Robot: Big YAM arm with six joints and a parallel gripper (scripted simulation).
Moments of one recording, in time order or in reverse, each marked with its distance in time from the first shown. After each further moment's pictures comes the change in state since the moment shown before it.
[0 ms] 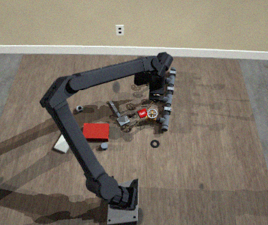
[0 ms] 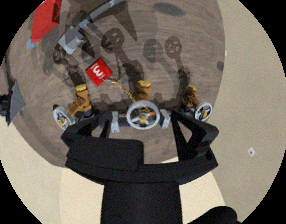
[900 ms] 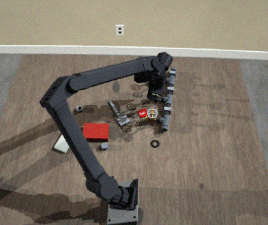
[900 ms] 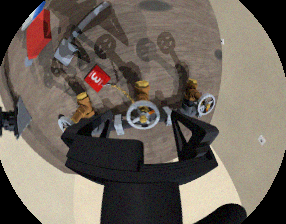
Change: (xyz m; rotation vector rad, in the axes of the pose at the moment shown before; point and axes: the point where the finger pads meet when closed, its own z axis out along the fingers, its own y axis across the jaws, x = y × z) arm 0.000 0.000 0.000 0.000 -0.001 0.144
